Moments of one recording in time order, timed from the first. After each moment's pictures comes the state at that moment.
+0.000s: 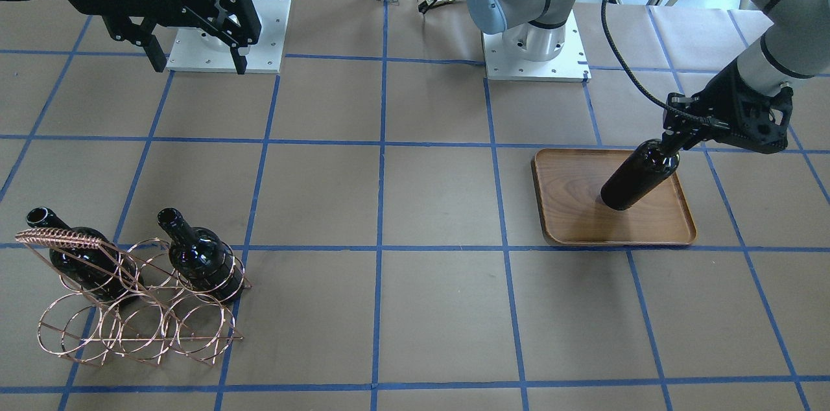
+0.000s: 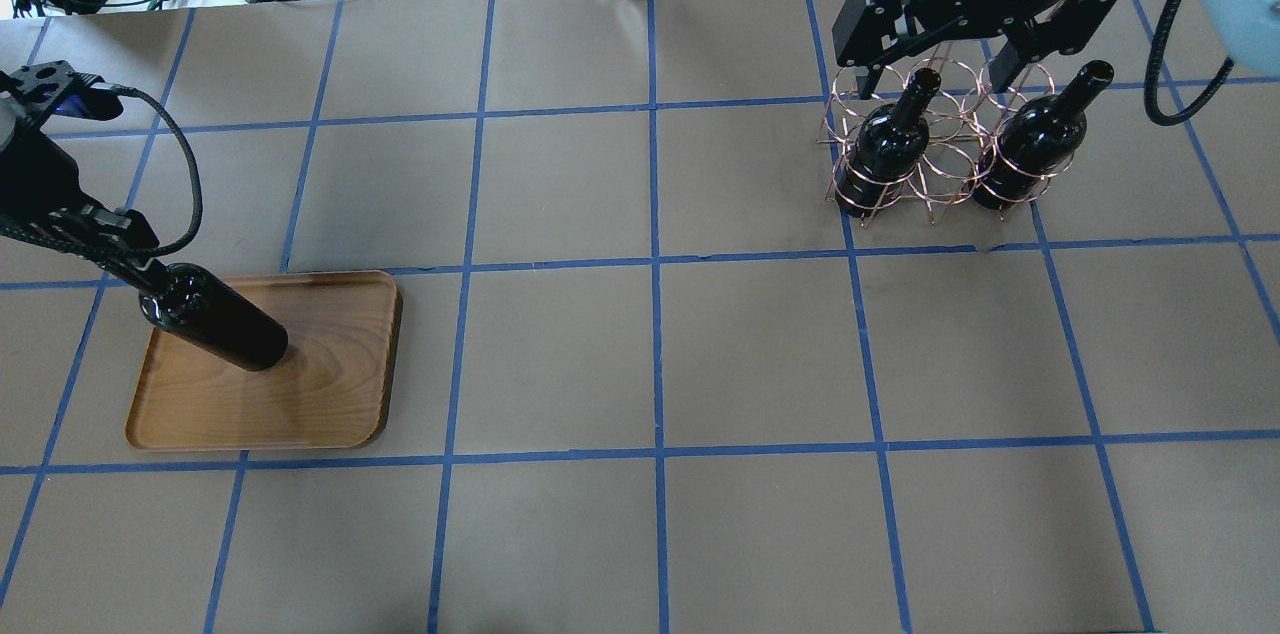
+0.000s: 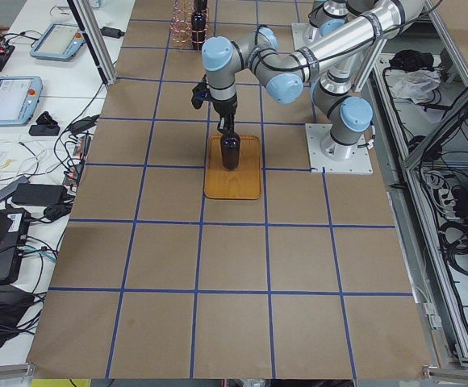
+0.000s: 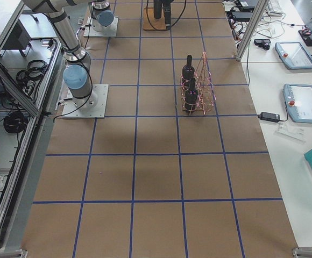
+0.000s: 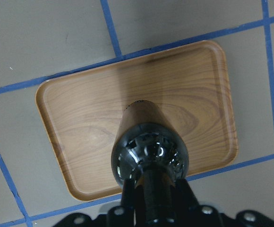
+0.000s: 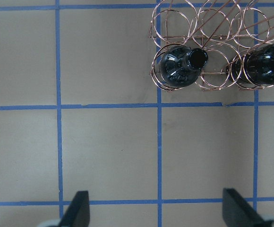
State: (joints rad) left arm -1.08 -1.57 -1.80 -1.46 1.60 0.73; right arm 1.65 -1.62 1.46 -1.53 -1.58 0.08
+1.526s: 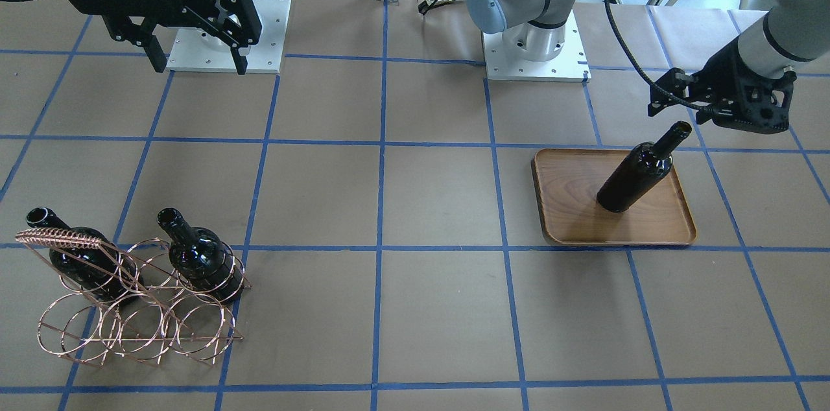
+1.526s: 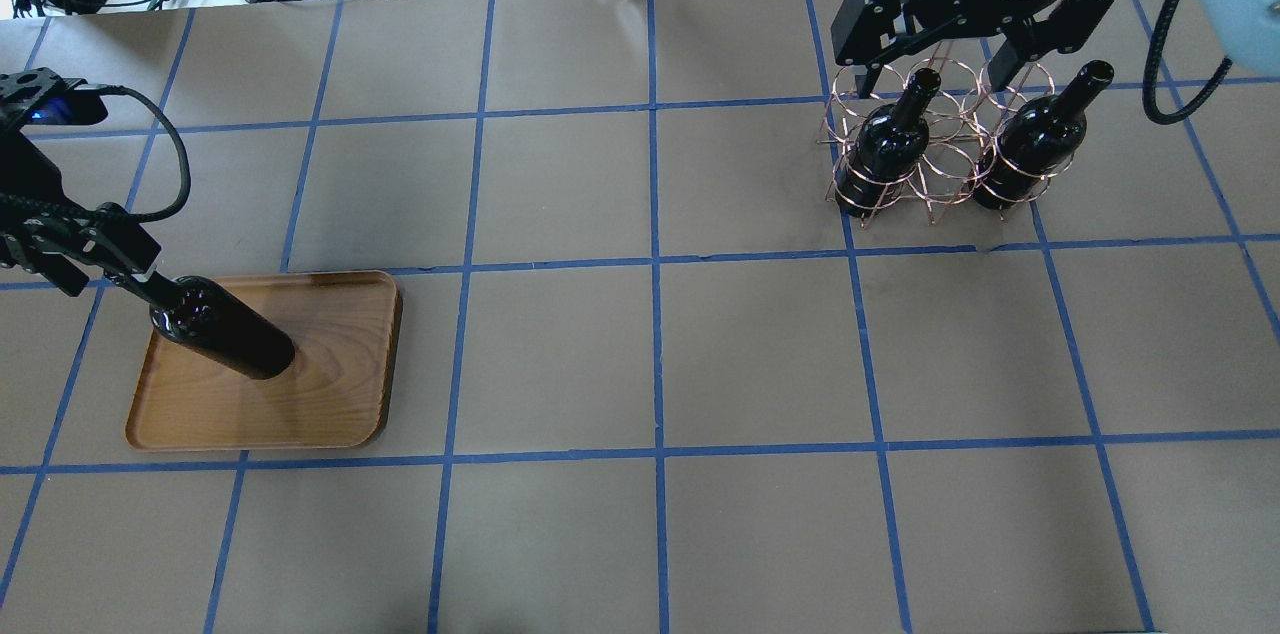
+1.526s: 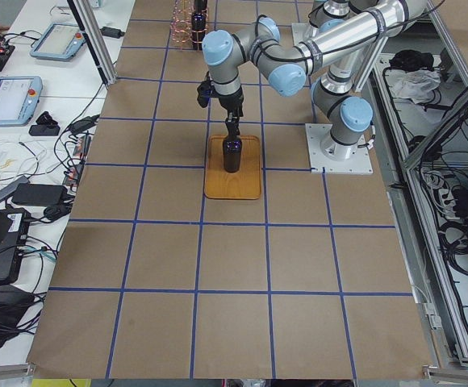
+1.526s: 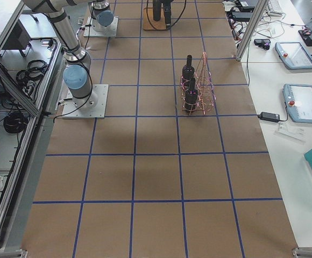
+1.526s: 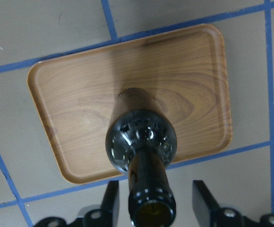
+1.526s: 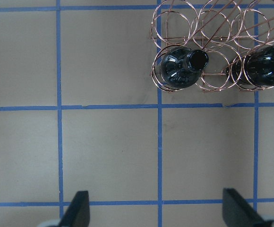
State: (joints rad) left arm -1.10 -1.53 -1.73 -1.66 1.64 0.53; right arm 1.66 -1.62 1.46 -1.54 -1.58 0.08
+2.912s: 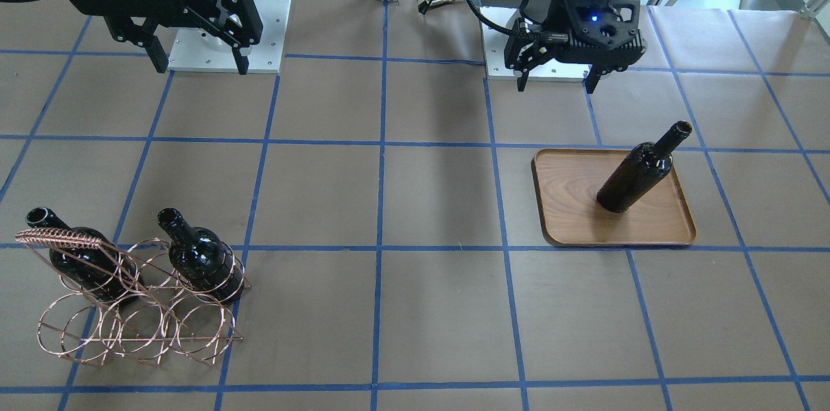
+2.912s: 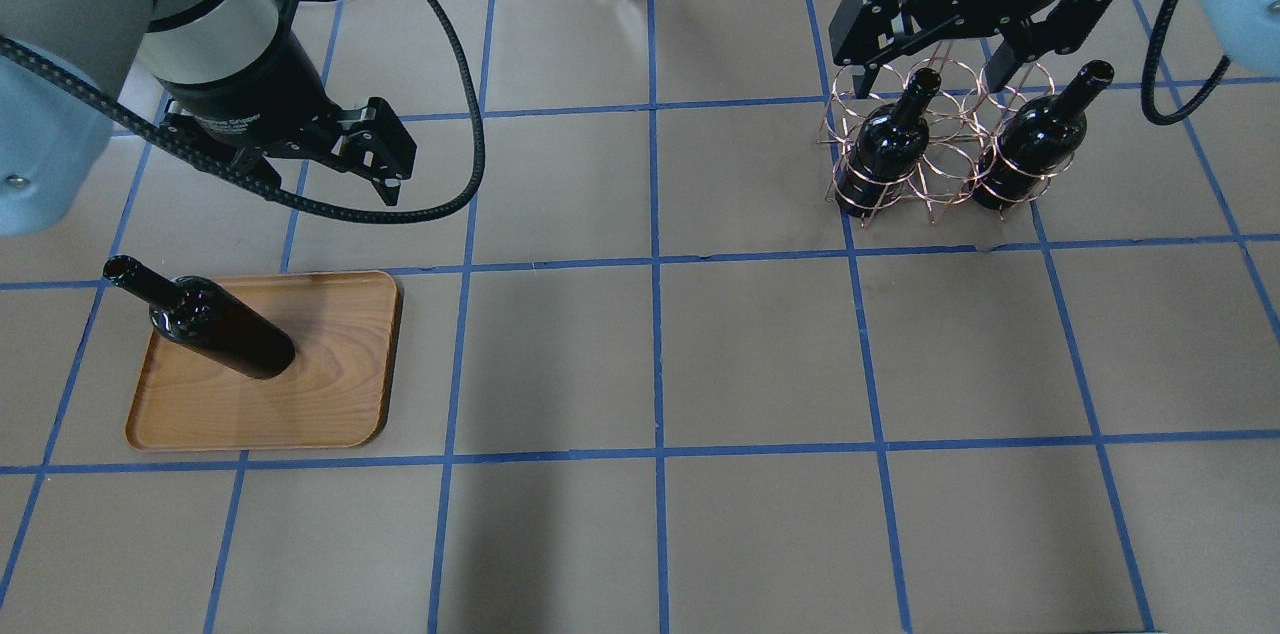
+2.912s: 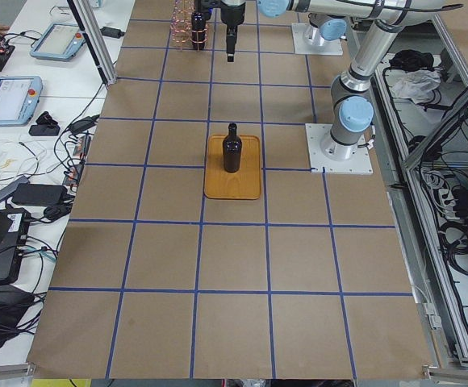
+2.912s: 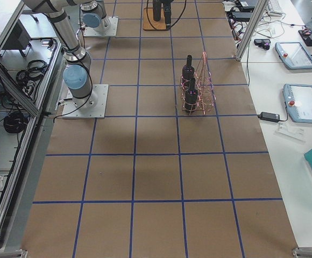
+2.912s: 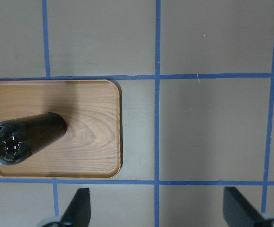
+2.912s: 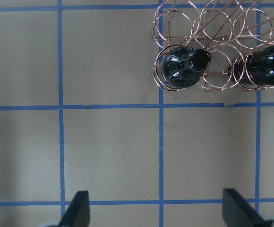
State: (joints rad) left arm -1.63 -1.49 -1.62 -1.59 1.64 0.04; right arm 1.66 -1.61 1.46 -1.54 -1.58 0.08
